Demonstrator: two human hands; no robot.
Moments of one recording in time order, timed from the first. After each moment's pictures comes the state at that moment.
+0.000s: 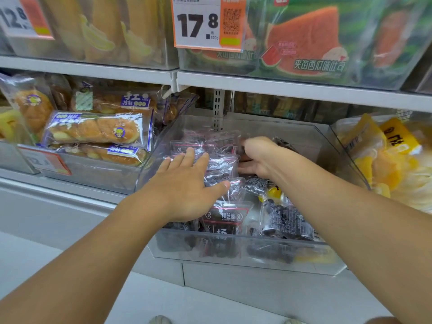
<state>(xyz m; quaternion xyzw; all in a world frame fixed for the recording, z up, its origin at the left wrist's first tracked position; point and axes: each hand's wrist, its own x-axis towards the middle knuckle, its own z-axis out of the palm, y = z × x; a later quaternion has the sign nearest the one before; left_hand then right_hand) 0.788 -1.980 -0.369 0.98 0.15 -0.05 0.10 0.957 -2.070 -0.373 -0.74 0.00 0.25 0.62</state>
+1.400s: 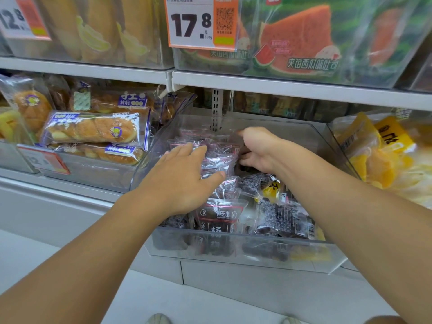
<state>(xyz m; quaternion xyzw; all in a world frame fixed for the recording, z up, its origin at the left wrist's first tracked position) 0.794 -1.980 -0.369 0.98 0.15 0.05 0.13 0.965 -2.077 -0.363 -0.73 -0.04 0.26 0.63</state>
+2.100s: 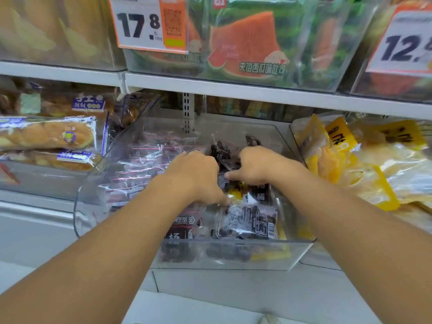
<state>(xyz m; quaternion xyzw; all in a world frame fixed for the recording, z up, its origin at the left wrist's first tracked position) 0.871 -2.037 -0.363 1.00 0.04 -0.04 -0.02 0.964 -2.161 -0.353 -0.95 -0.29 0.09 -0.01</state>
